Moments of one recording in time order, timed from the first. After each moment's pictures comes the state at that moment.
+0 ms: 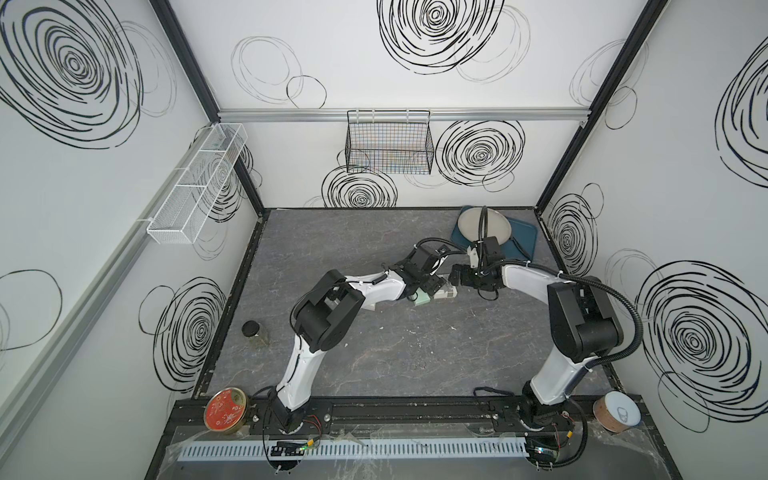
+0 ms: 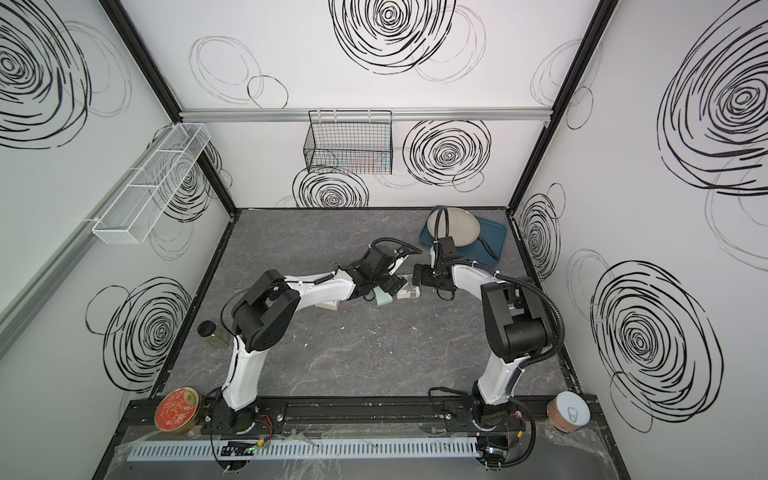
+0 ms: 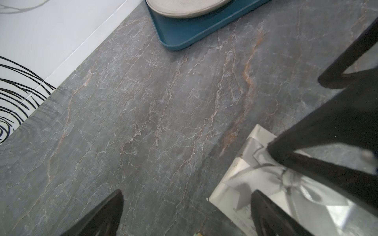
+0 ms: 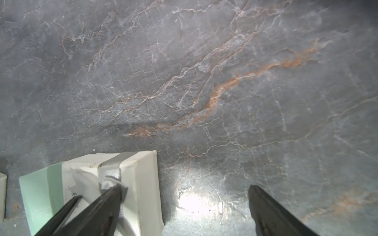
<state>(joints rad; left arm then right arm) -0.77 2.13 1.45 -0.05 -0.18 0.20 0.26 1.76 1.02 -0.33 -0.13 0.29</state>
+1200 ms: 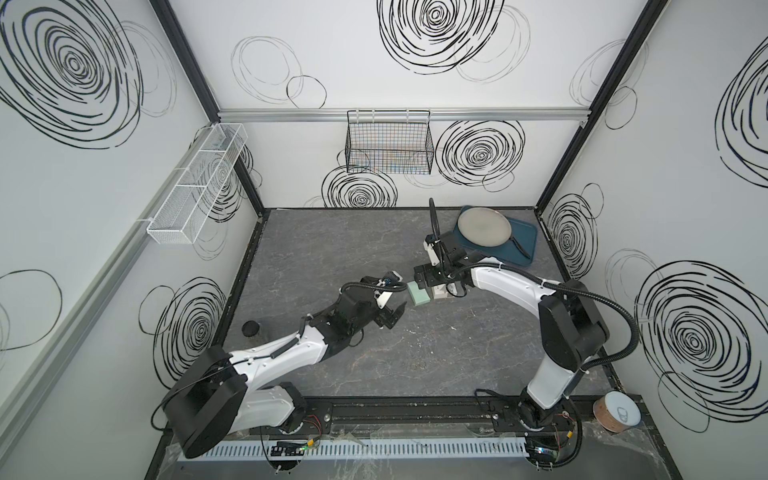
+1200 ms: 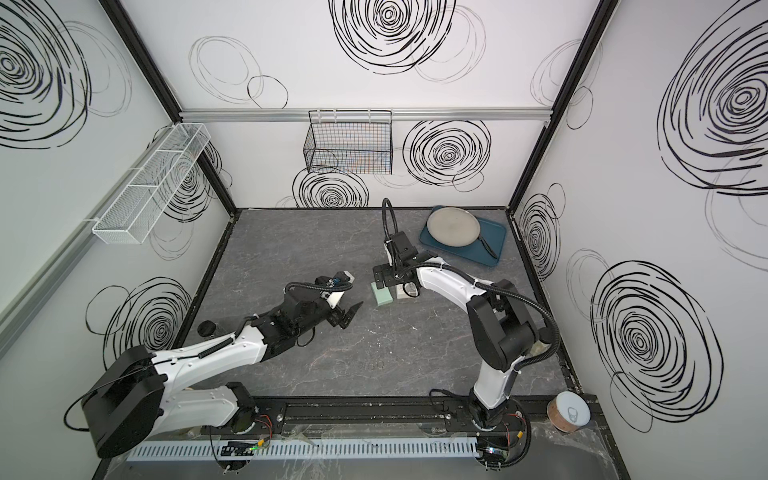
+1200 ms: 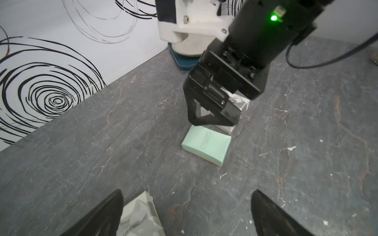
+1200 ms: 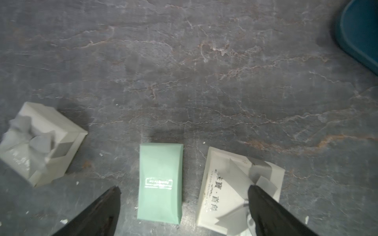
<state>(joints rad) -0.73 1.20 0.52 0.25 -0.07 0.13 0.59 1.78 1.24 -0.48 0.04 0.25</state>
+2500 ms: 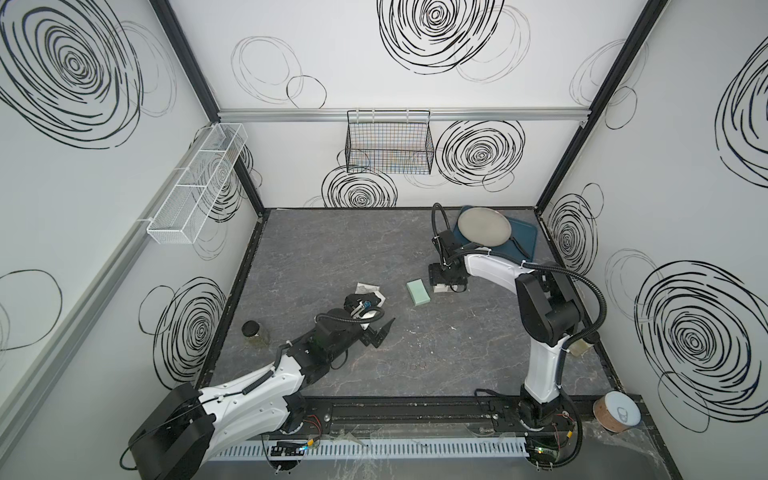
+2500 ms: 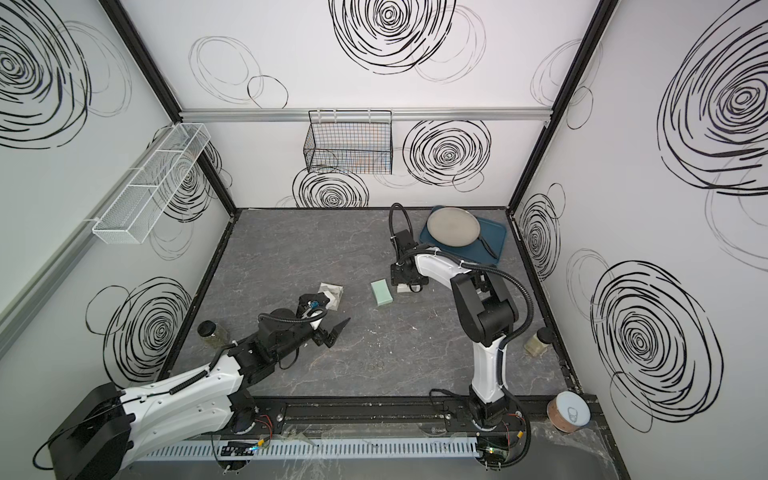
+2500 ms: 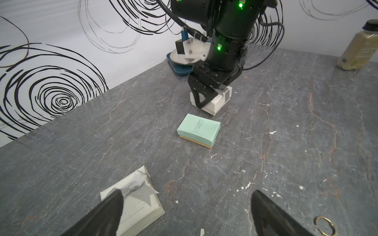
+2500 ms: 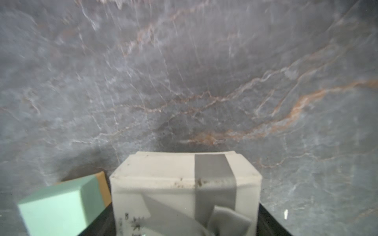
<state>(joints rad) -0.73 0.97 0.28 0.37 -0.04 0.13 0.49 1.96 1.39 -0.62 0.11 0.37</state>
